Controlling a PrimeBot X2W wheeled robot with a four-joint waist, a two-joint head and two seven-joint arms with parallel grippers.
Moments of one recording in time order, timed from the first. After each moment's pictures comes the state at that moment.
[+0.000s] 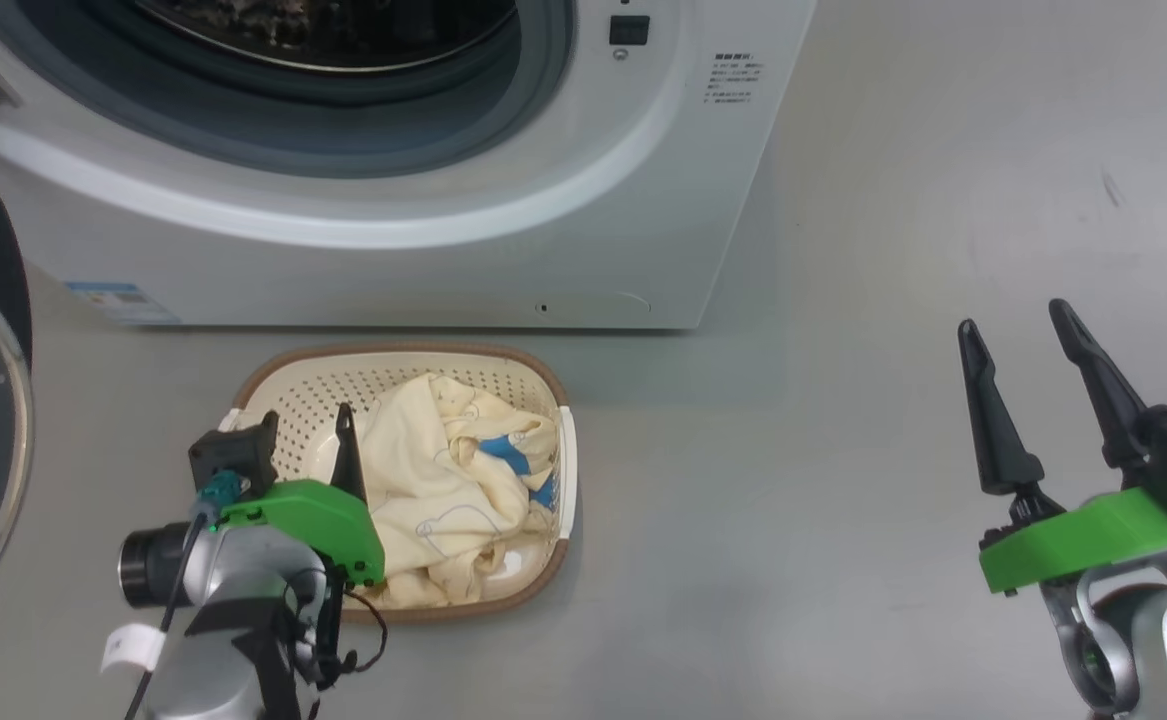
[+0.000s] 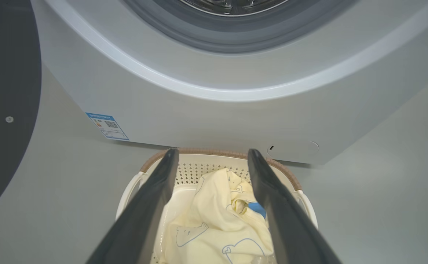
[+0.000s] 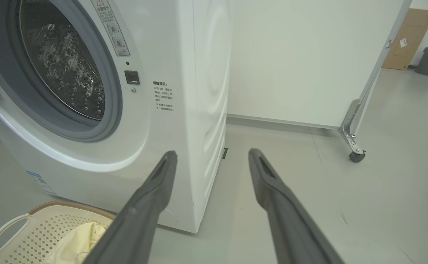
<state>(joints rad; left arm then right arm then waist) -0.47 0.06 -0.27 0.71 -0.32 0.02 -0.18 -0.02 -0.06 -0.06 -0.16 0.05 0.13 -0.07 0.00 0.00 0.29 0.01</state>
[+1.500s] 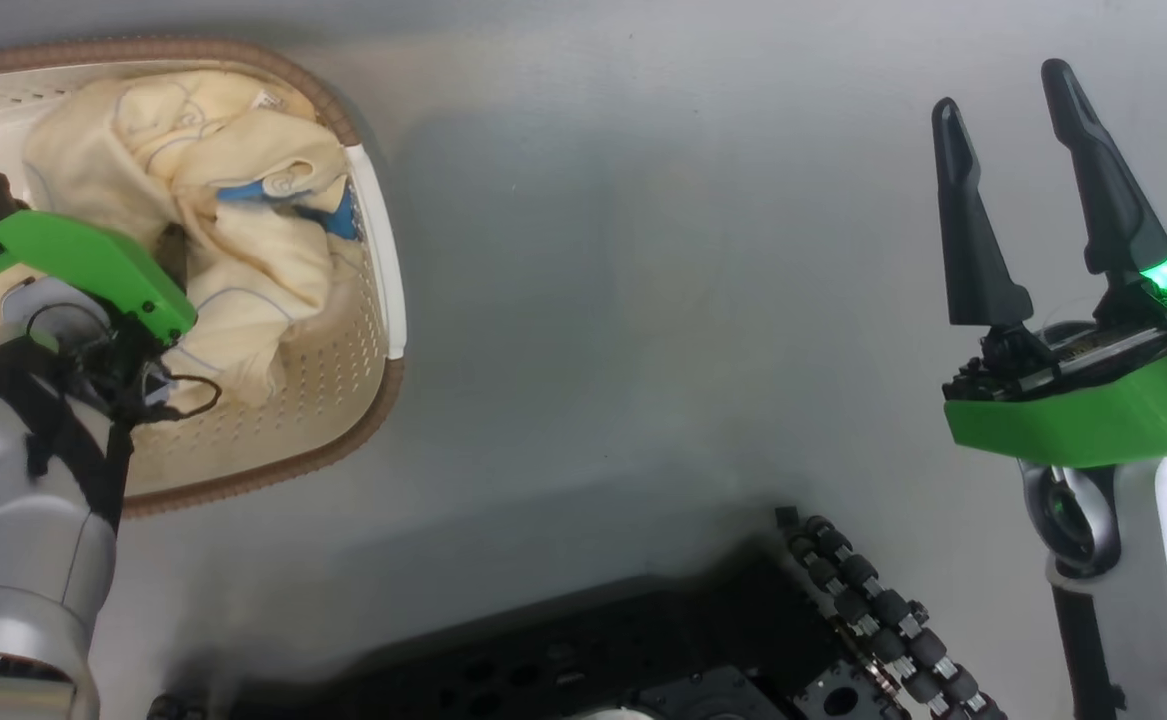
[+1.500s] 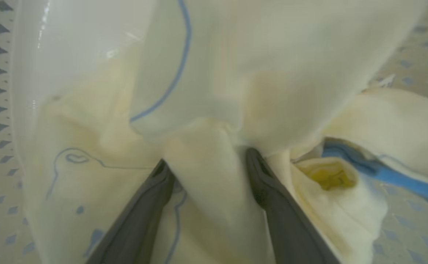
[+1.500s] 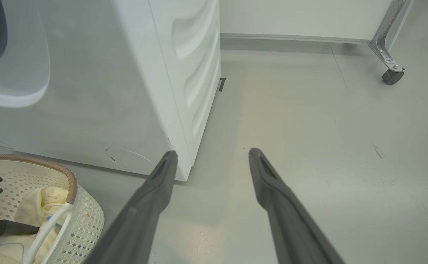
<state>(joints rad) -1.03 0.21 -0.26 1.19 -0.76 -0.13 0.18 -0.32 -0.06 0.06 -0.21 0.14 0.13 -0.19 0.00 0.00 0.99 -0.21</state>
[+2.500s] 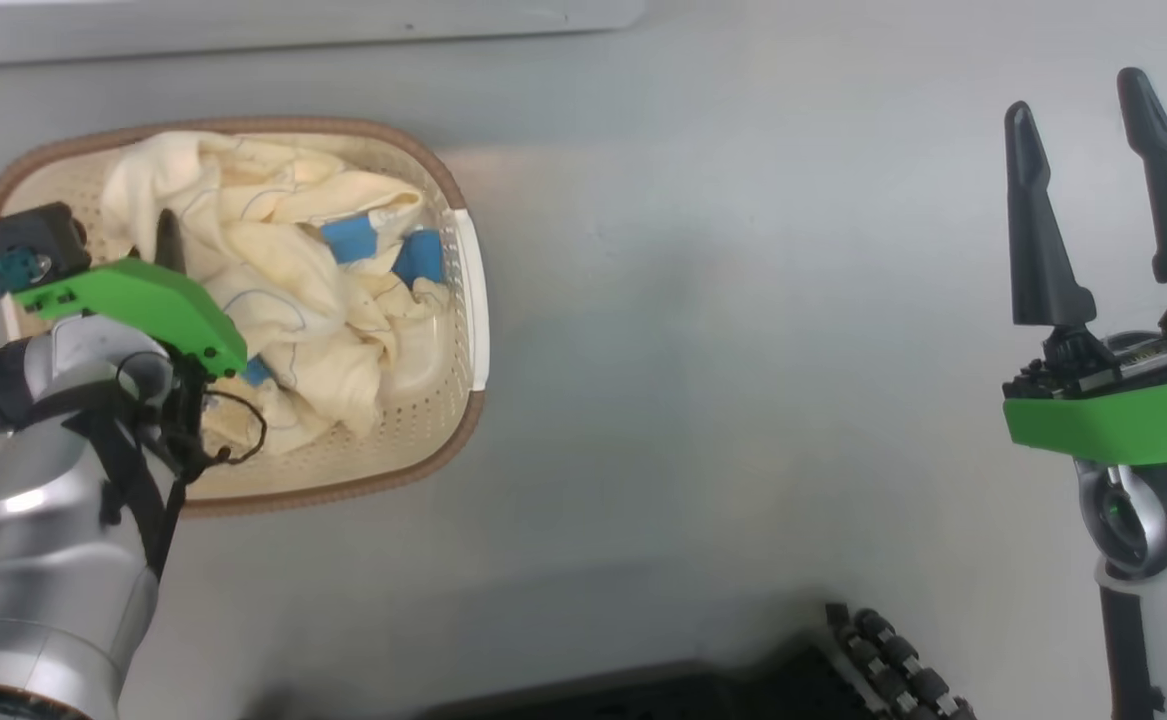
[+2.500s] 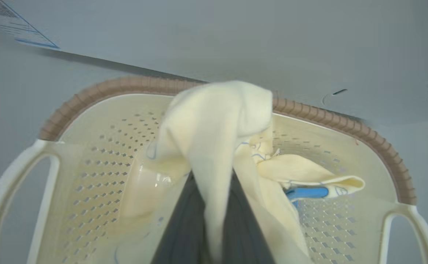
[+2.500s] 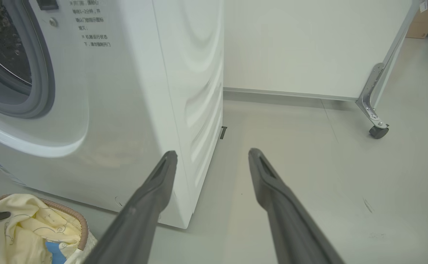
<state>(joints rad) -0.97 0.19 -0.46 1.14 -0.75 -0.12 -0.18 -0.29 -0.07 -0.03 -0.20 0.11 0.13 -0.19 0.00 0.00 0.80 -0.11</state>
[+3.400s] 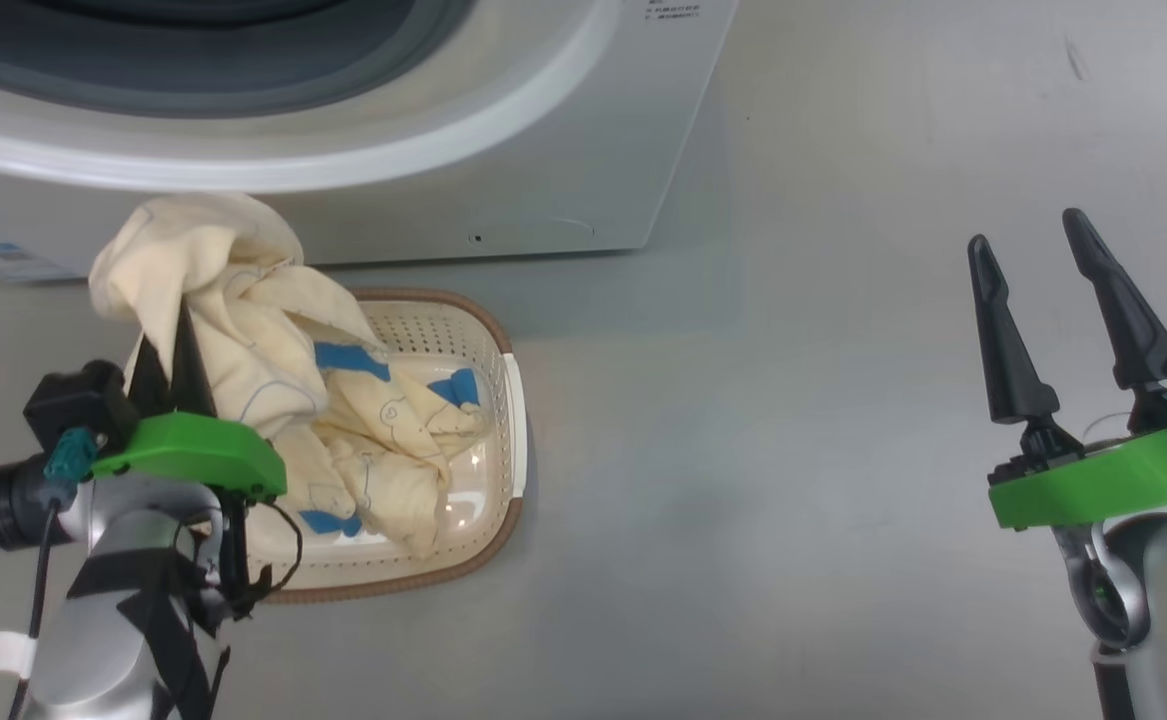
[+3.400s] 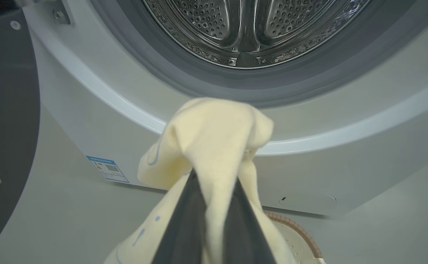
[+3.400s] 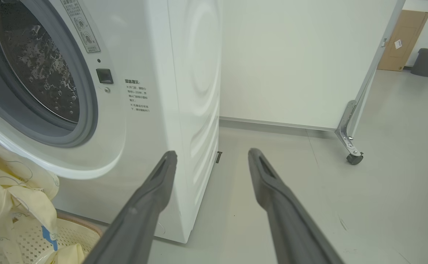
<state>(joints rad) -0.52 0.19 -0.21 0.53 -0.41 0.09 -0.25 -0.17 -0.09 -0.04 -0.11 0.10 0.13 -0.16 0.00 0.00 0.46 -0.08</state>
